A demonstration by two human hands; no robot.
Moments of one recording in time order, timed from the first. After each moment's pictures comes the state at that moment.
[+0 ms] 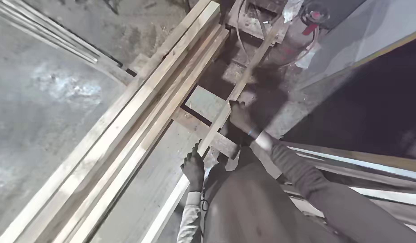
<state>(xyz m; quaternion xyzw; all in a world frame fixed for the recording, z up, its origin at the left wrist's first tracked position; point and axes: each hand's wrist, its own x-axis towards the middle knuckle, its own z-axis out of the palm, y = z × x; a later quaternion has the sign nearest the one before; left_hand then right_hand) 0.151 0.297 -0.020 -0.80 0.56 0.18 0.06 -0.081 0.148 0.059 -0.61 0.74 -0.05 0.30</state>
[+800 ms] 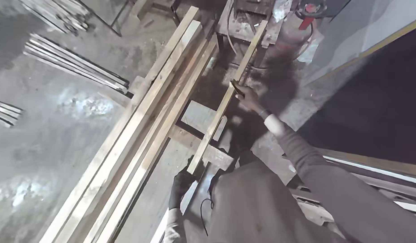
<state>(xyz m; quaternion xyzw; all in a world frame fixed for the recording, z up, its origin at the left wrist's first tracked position) 0.216 0.265 -0.007 -0.71 0.55 0.44 0.09 -0.214 0.048 0.029 -0.58 0.68 -0.25 0.38</state>
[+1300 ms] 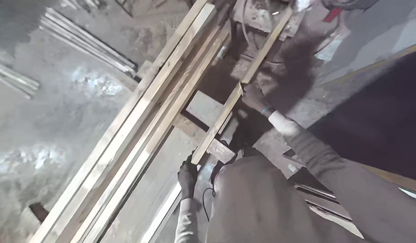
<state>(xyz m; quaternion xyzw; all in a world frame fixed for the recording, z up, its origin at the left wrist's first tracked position) 0.161 0.290 -0.007 -0.83 0.49 0.25 0.12 -0.183 0.041 0.081 -0.59 0.73 -0.05 0.35</state>
